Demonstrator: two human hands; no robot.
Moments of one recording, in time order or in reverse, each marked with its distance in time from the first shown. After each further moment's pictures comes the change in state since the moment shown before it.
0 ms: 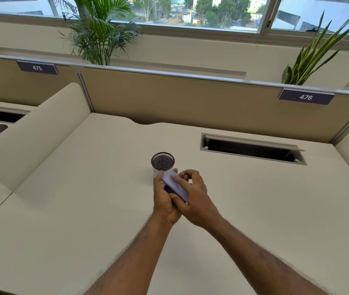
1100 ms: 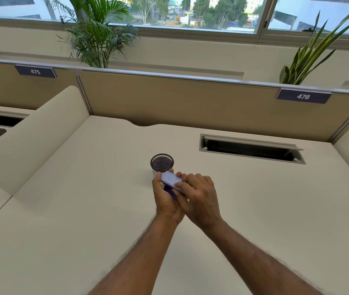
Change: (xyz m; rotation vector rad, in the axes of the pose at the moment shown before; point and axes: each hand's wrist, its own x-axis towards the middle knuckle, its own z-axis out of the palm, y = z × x) left_hand -0.003 -0.005 0.011 -0.196 -0.020 0.076; right_hand 0.002 -0.006 -0.009 -0.398 0.349 -0.303
